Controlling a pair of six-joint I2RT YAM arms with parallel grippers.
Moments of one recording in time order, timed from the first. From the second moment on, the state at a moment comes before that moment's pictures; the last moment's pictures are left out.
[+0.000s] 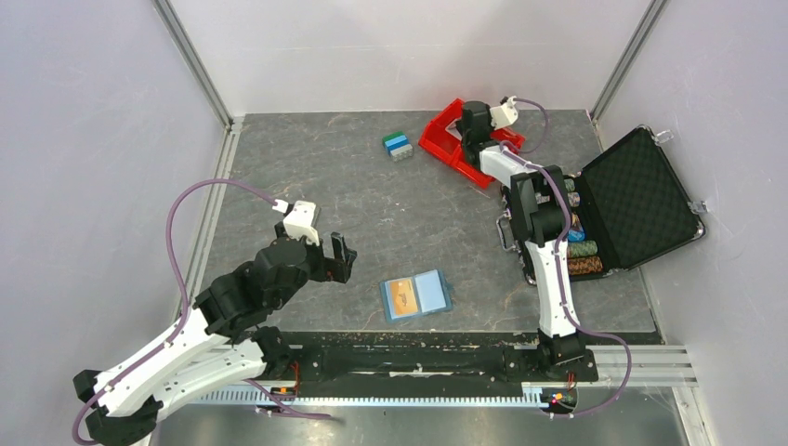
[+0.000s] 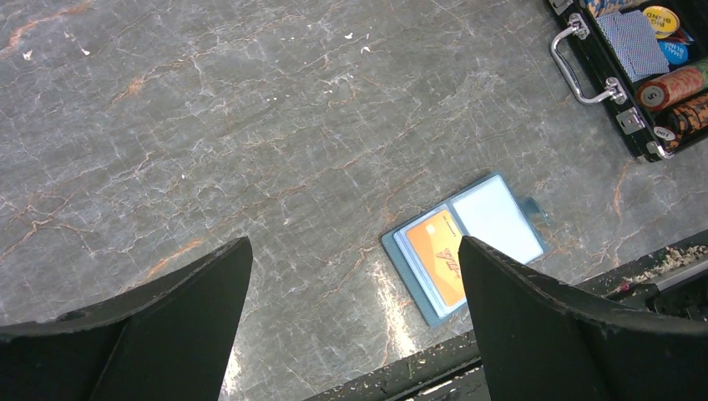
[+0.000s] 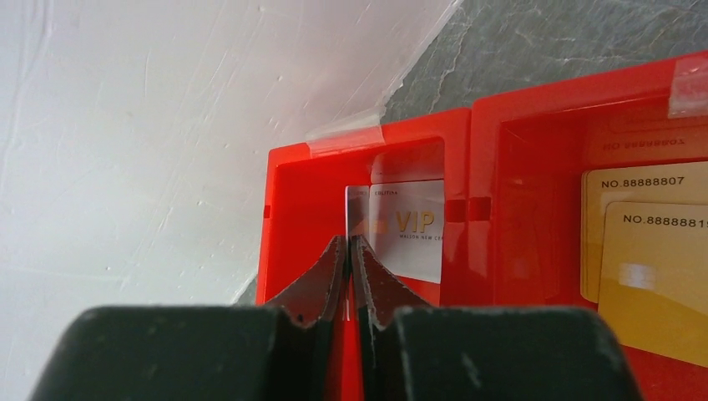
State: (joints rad) left arm -0.92 0.63 0.80 -0.66 -0.44 -0.46; right arm 0.28 2.44 1.88 0.21 0.51 1.02
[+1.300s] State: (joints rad) left arm -0.92 0.59 0.80 -0.66 -0.44 -0.46; right arm 0.29 2.45 1.92 0.18 0.59 0.99
